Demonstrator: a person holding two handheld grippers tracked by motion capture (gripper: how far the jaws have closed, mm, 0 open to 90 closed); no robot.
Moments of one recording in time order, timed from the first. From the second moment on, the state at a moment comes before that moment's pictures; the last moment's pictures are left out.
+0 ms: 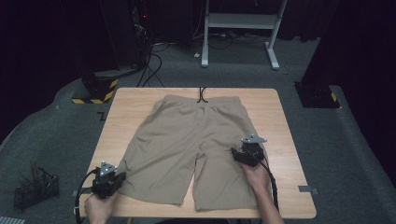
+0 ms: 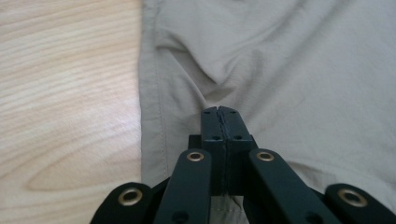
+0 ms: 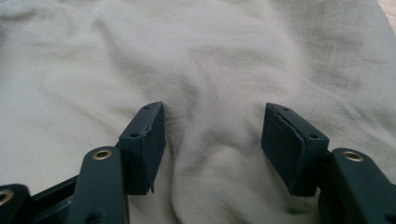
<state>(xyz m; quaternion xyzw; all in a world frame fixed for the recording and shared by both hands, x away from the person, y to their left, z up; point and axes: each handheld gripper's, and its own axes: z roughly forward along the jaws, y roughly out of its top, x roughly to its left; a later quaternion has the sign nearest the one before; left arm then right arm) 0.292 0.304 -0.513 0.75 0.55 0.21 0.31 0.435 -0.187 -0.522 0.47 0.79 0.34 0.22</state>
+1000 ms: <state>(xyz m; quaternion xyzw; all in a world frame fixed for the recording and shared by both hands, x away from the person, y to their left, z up) 0.355 0.242 -0.512 0.78 0.50 0.20 0.33 0.435 -0.186 -0.522 0.46 0.79 0.34 0.21</state>
